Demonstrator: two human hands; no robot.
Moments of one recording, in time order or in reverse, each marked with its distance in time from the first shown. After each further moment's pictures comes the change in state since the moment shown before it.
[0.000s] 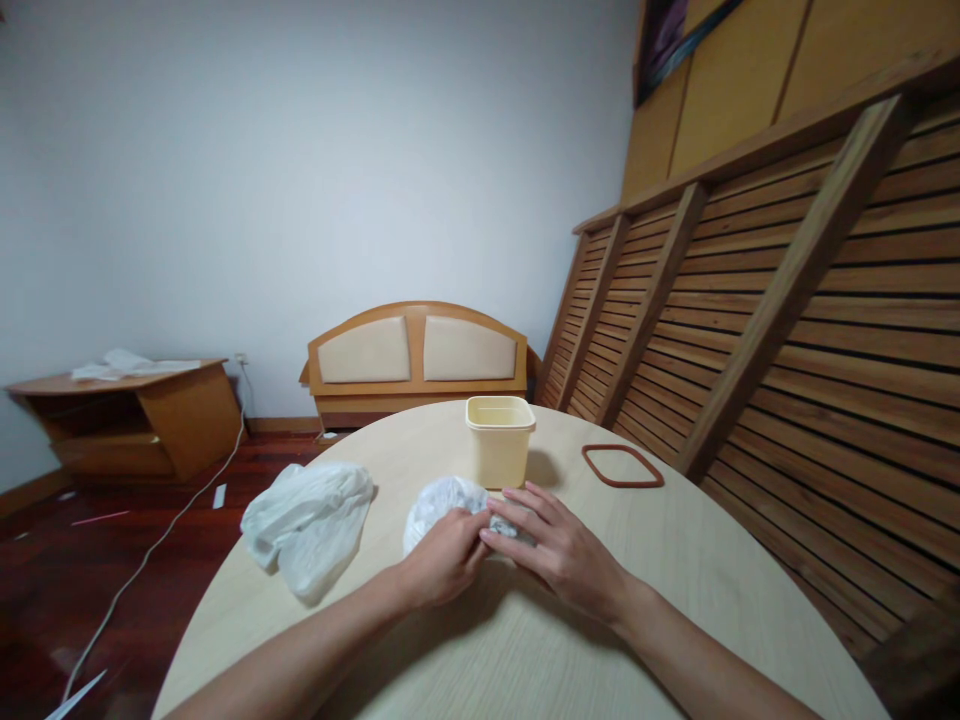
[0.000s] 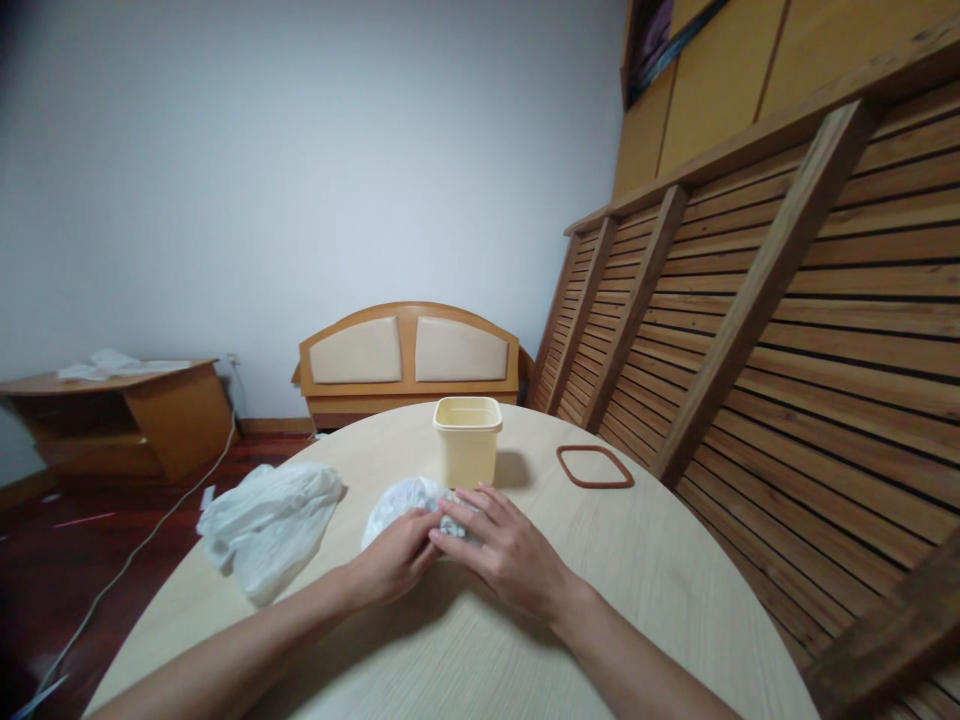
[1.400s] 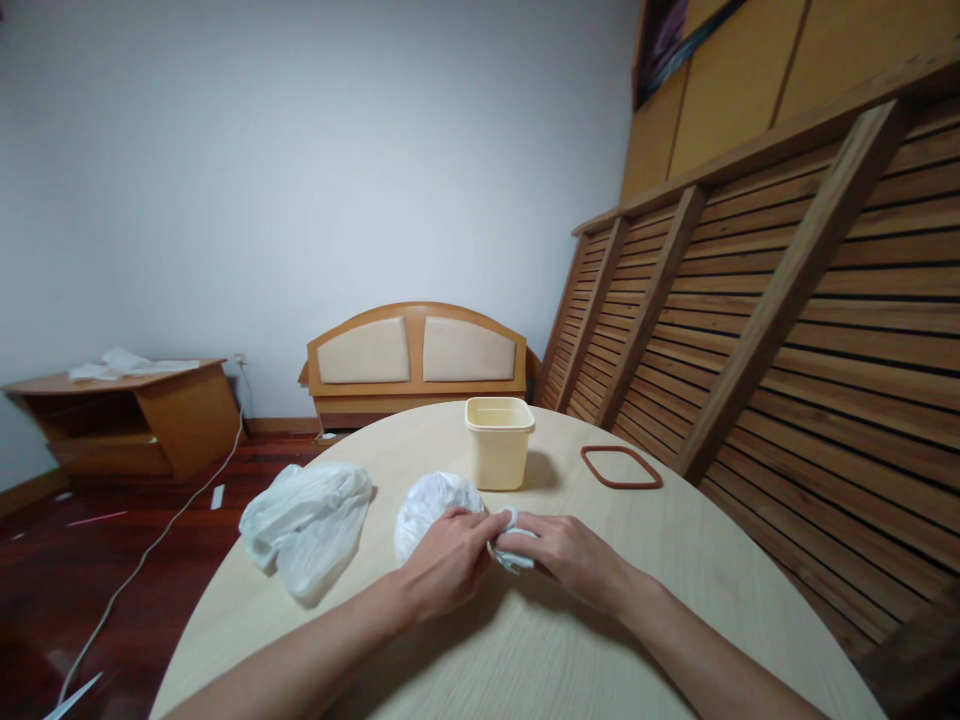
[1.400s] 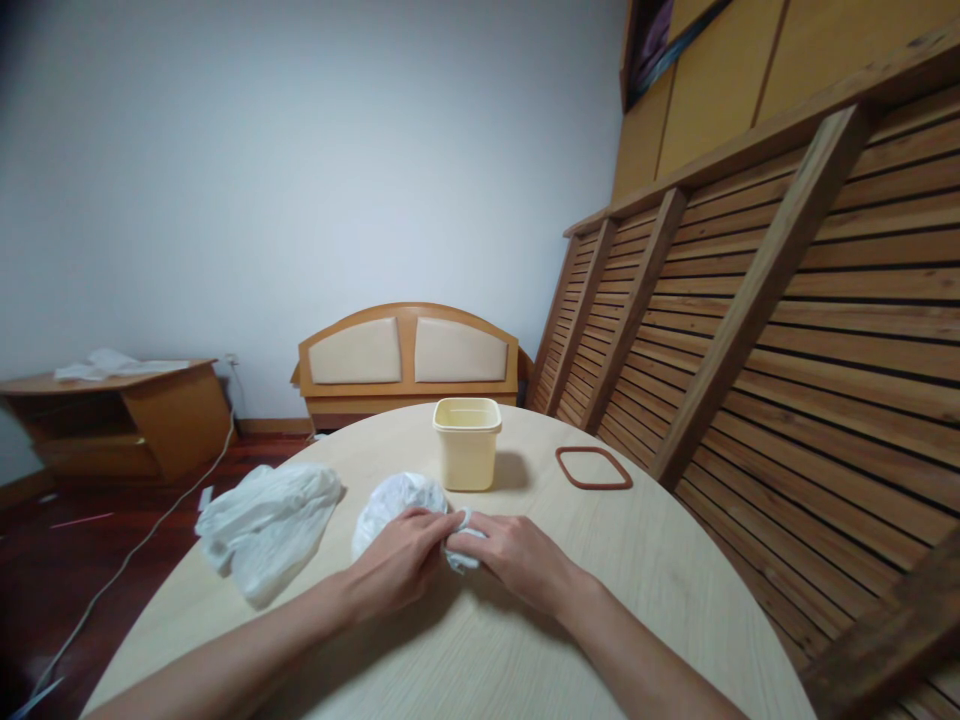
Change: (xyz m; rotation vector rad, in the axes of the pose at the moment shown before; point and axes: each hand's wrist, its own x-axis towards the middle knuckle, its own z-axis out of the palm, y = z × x) left_hand -0.003 0.010 -0.001 0.105 -0.042 0.079; right_hand 0.000 0.005 -0.005 0.227 -0.253 0.161
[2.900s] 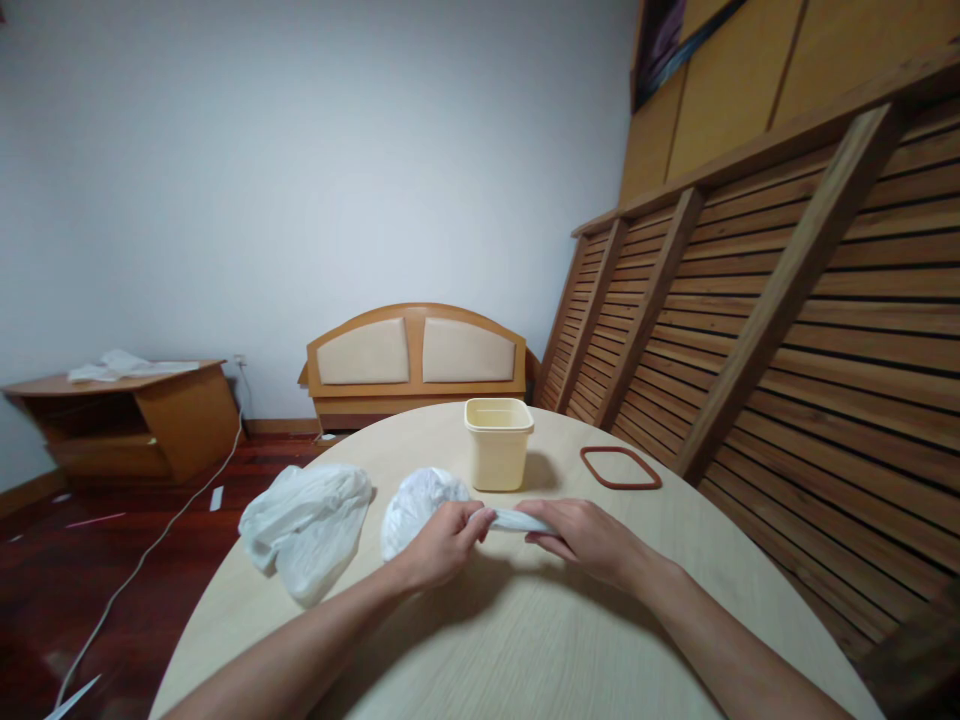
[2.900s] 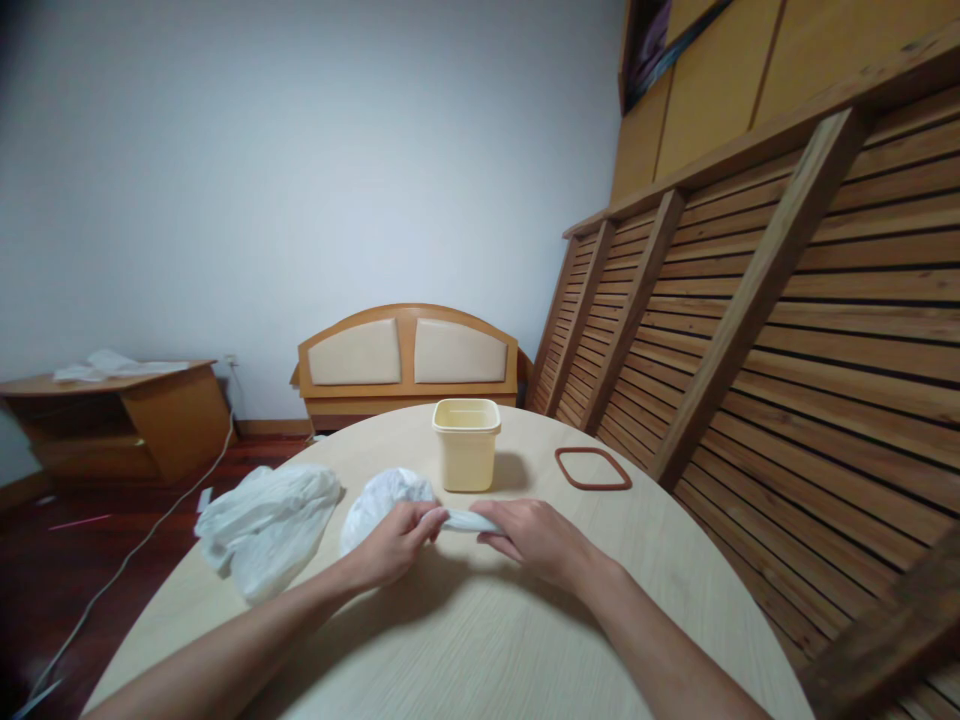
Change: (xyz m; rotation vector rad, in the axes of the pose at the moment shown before) left_hand 0.013 -0.011 -0.003 -0.509 0.067 -0.322; right_hand -0.012 0.027 -0.012 0.068 -0.033 0.175
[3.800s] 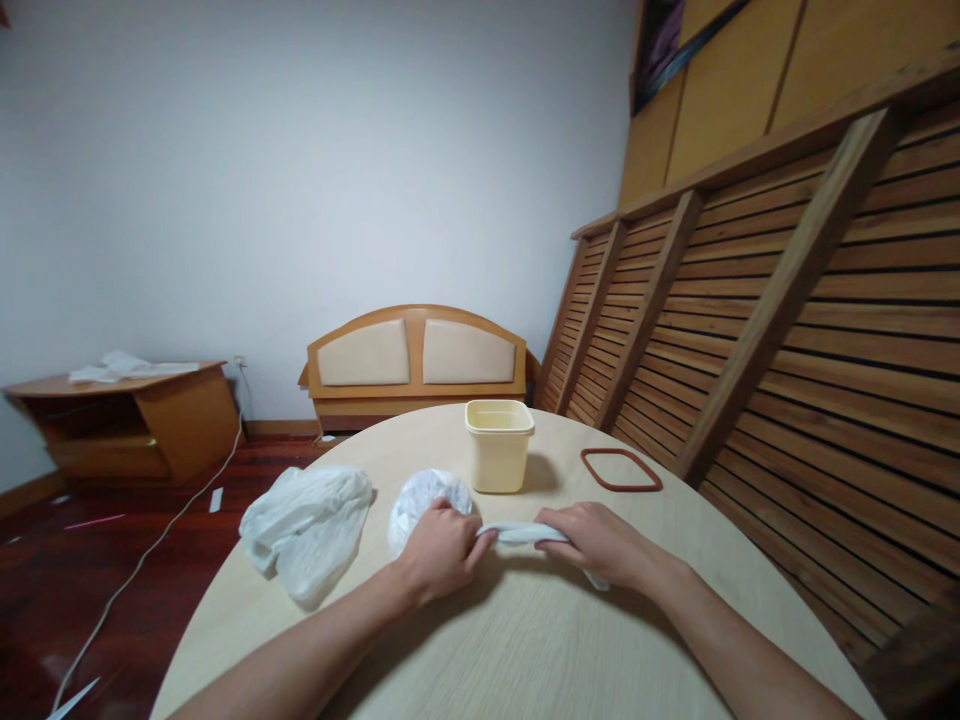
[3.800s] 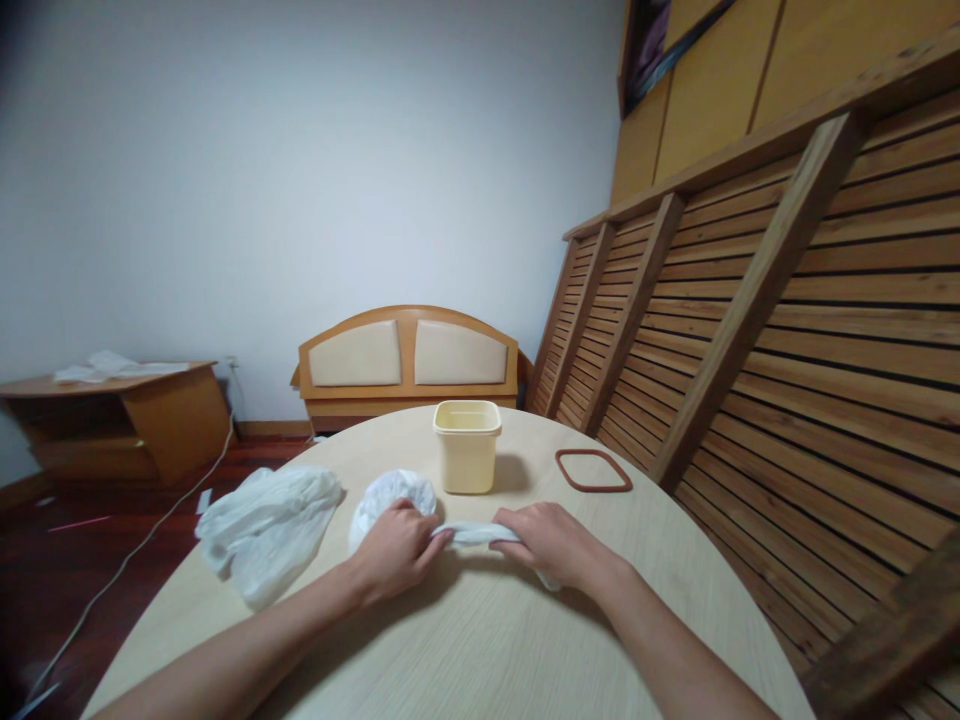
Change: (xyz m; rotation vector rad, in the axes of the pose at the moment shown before) left_hand -0.008 -0.004 0.001 0.874 -0.003 0.110; right_hand -0.002 -0.009 -0.016 -0.122 -0.213 0.255
